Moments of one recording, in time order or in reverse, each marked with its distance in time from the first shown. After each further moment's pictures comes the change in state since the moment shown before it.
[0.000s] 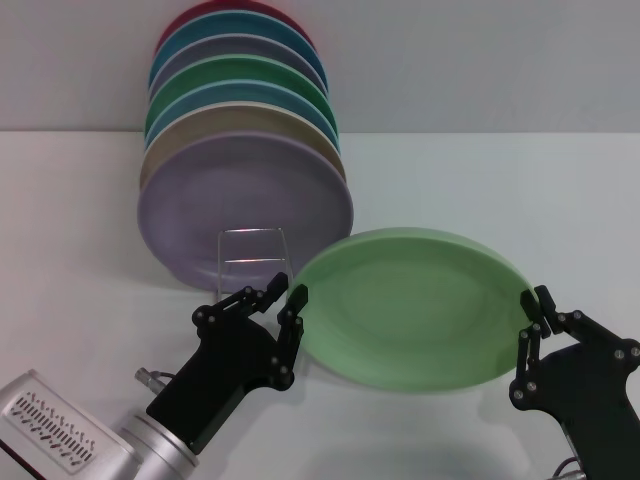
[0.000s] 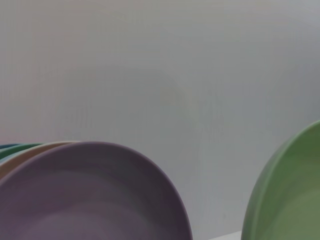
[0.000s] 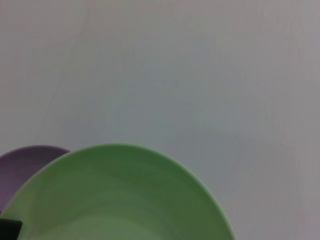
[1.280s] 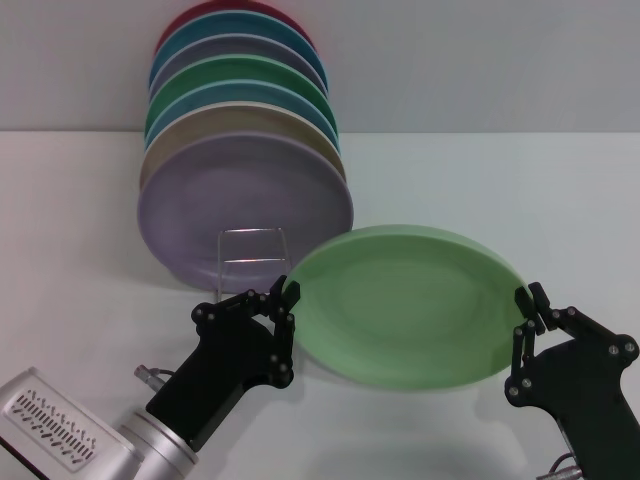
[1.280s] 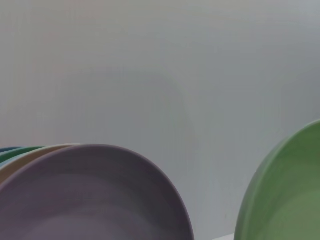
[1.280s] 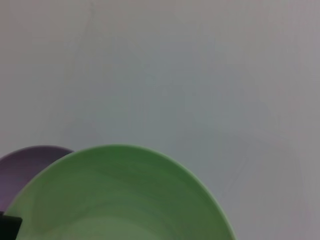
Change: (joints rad) left arm -0.005 0.000 -0.002 0.004 0.000 0.000 0.008; right arm 0.013 -0.002 0.000 -0.001 0.000 0.009 0.000
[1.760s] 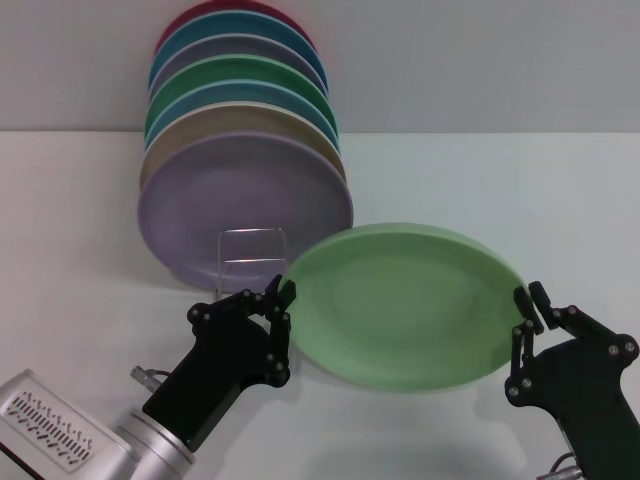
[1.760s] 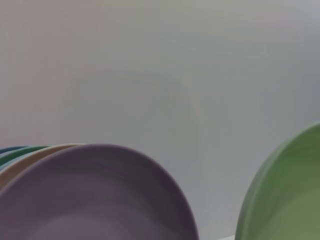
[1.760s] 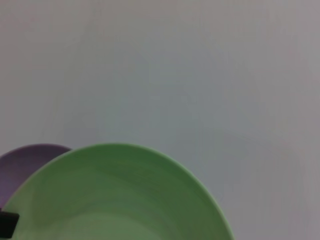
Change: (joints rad) left arm 0.010 0.000 -0.011 -0.004 0.001 -0.001 0.002; right arm 0.000 -0.001 0.002 -0.002 -0.003 0.001 -0.009
